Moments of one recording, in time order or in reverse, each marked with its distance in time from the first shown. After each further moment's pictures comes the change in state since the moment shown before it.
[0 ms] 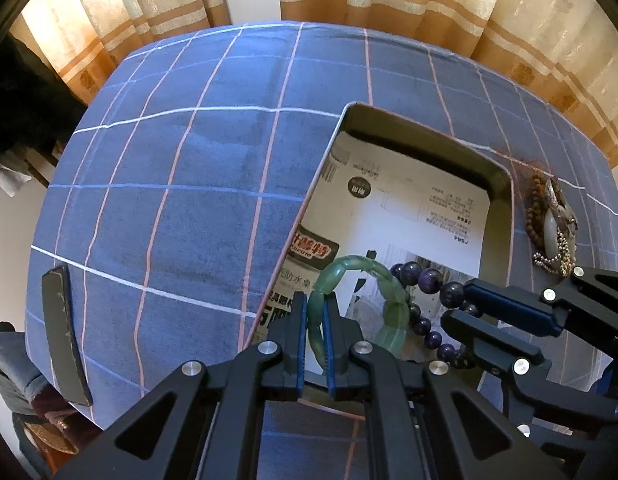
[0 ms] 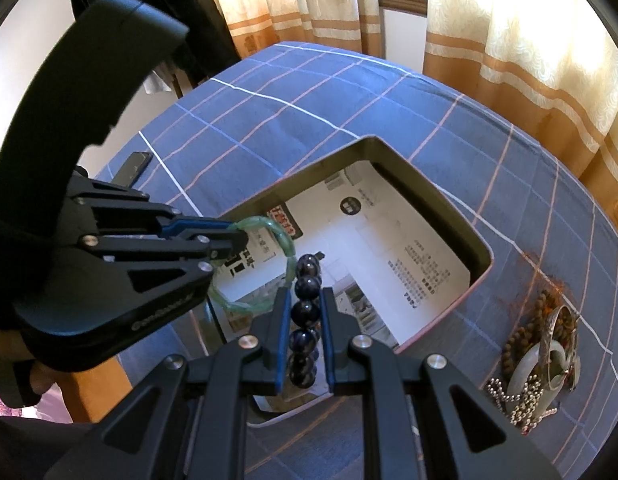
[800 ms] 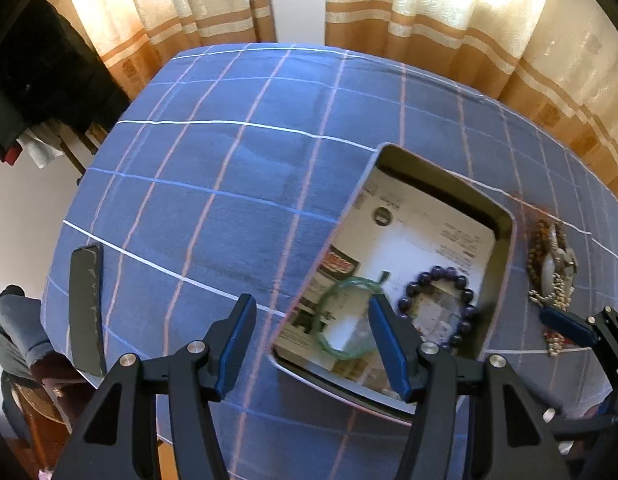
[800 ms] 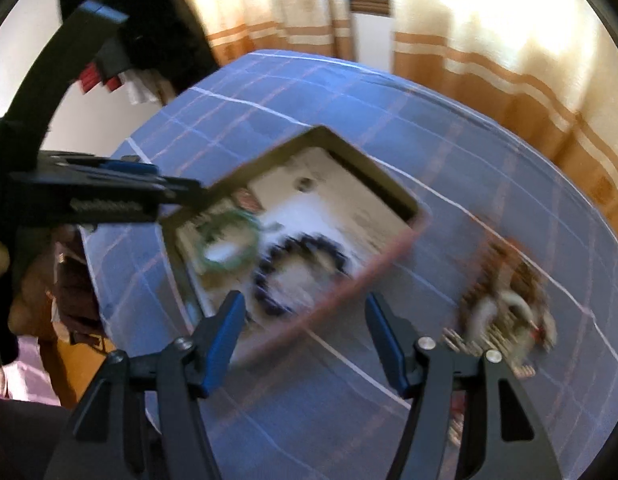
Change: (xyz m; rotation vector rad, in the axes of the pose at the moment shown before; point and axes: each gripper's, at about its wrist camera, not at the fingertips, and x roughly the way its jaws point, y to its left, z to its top) left arm -0.031 0.003 0.000 -0.121 -0.062 0.052; right arm -0.043 -0.035 -0.044 0.081 -0.026 -0.058
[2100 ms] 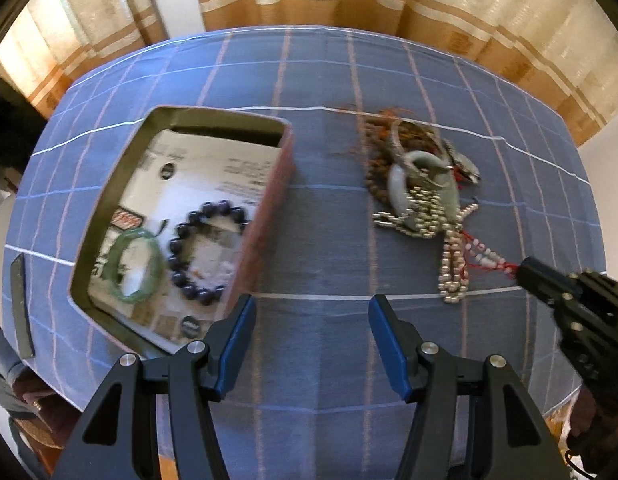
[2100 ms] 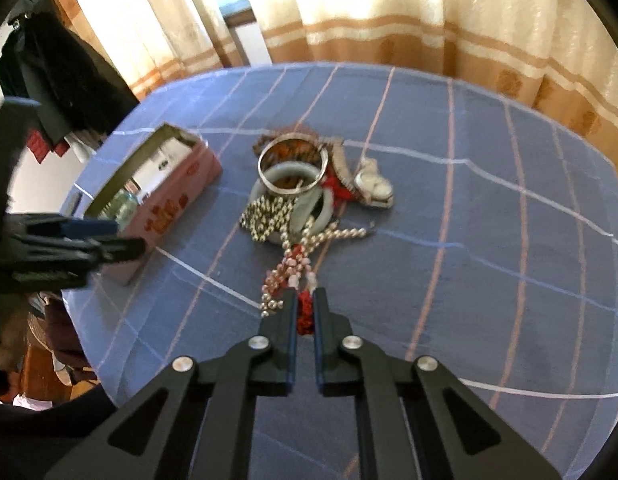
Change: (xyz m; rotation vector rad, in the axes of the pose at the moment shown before) left arm 0.001 -0.169 -0.053 0.193 0.064 -0.111; right arm -0.066 -0.140 -0.111 0.247 -0.075 -0.066
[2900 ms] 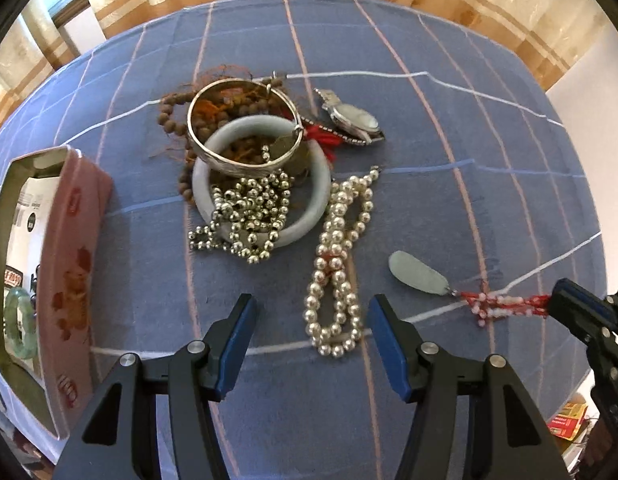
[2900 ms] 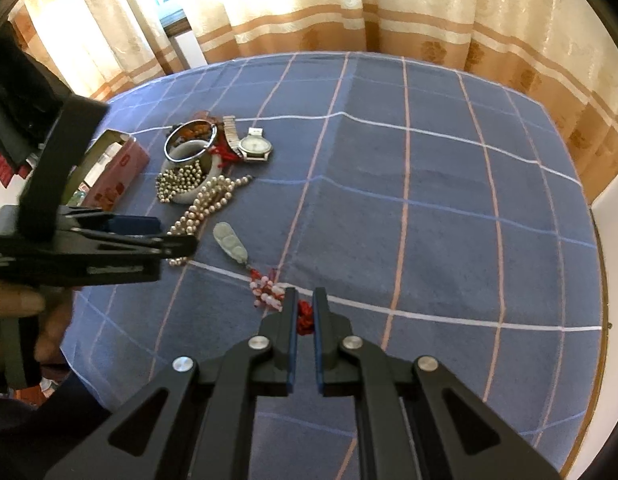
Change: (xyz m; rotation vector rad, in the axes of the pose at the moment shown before) left arm 0.073 -0.111 0.017 0.168 0.036 -0.083; right arm -0.022 -0.061 -0.043 0.118 0.037 -0.115
